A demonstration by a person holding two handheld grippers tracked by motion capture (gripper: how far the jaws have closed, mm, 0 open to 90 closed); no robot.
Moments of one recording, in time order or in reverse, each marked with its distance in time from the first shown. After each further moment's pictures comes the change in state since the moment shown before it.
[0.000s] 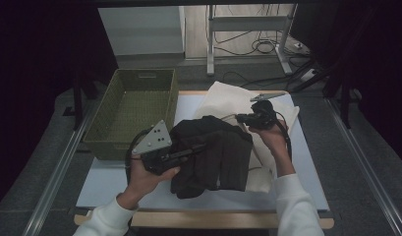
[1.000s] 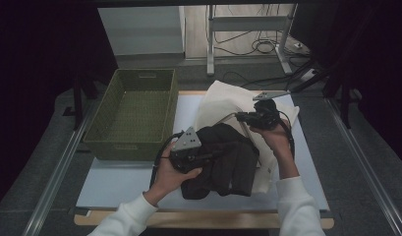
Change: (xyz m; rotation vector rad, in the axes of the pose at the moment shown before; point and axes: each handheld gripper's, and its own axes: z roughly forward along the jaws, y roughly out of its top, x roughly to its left) left arm 0.010 -0.037 0.073 0.123 -0.011 -0.071; right arm 0.014 0.008 -0.023 -0.057 0.034 -0.032
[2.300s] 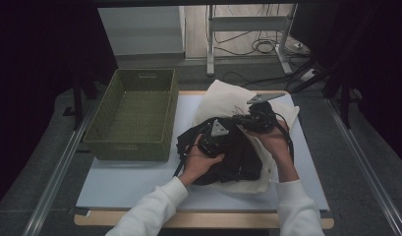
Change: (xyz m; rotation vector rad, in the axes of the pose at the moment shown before) left arm 0.036 -0.021 0.114 0.171 0.161 -0.061; right arm 0.025 0.006 -0.006 0.037 0.000 -0.071
